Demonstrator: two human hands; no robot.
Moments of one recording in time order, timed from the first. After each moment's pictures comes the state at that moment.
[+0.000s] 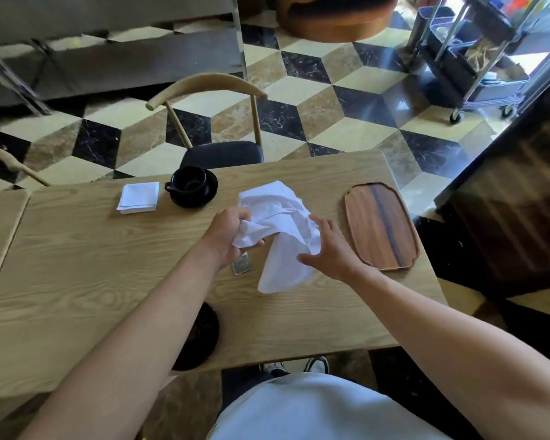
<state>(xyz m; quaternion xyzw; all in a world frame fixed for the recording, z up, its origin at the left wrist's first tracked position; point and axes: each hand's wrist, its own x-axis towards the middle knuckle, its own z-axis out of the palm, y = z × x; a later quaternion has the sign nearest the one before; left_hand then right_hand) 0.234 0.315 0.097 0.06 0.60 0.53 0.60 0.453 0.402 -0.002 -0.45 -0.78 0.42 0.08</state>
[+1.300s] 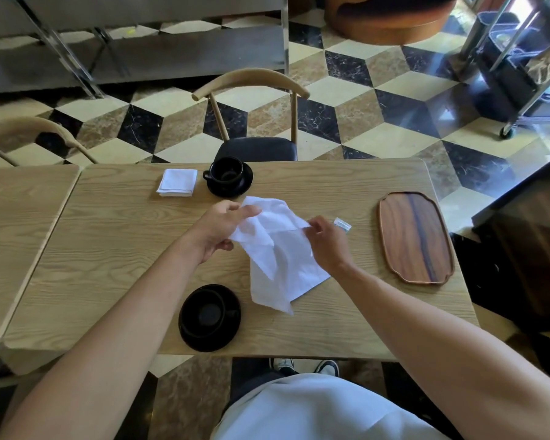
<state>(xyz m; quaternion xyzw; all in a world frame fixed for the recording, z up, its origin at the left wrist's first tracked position) 0.175 0.256 0.118 0.20 0.76 0.38 0.48 0.372 0.380 0.007 -0.50 -0.71 0.46 0.17</state>
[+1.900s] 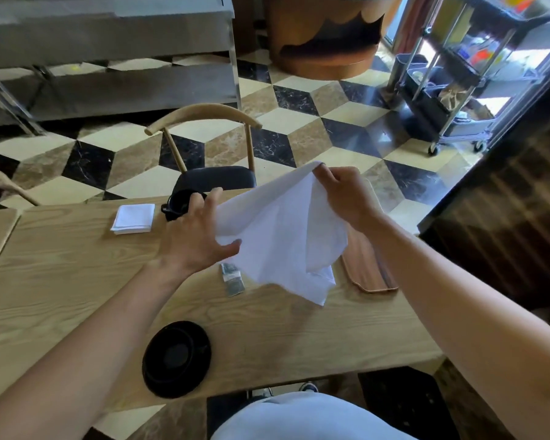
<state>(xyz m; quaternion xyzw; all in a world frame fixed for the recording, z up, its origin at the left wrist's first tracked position) 0.176 0.289 0.116 0.59 0.80 0.10 -0.02 0.418 0.462 0.167 -0.47 -0.73 0.39 0.29</state>
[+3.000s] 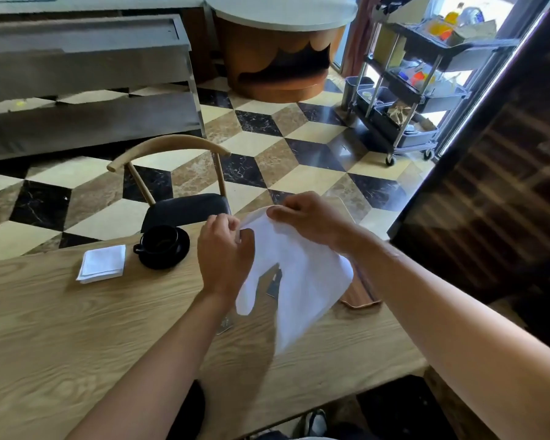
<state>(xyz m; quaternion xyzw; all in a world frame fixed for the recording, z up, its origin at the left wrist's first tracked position) 0.249 0.351 0.132 0.47 0.74 0.48 0.05 0.400 0.445 0.205 -0.43 -0.78 0.42 0.18</state>
